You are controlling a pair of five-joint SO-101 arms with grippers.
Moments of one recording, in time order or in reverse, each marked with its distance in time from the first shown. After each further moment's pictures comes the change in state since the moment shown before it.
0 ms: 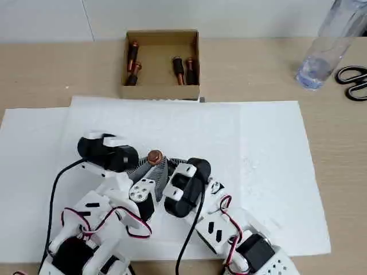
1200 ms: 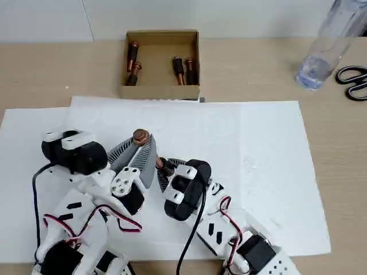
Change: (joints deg) left arm -4.5 0.3 -8.6 -7.6 0.8; right arm -1.3 0.2 -0.4 -0.2 -0.1
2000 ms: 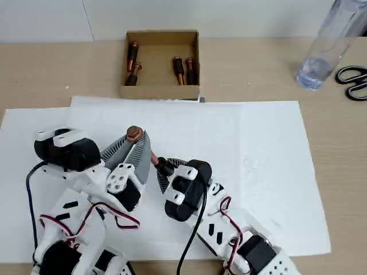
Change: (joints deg) left arm -2.9 0.4 -1.0 0.0 2.5; right arm 0.0 -0.1 -0.1 0.0 -0.1
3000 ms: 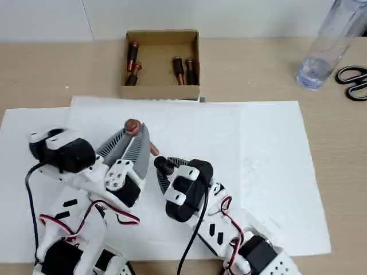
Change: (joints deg) left arm -0.4 0.0 1.2 -5.9 -0.4; right arm -0.1 0.2 -0.9 0.0 0.0
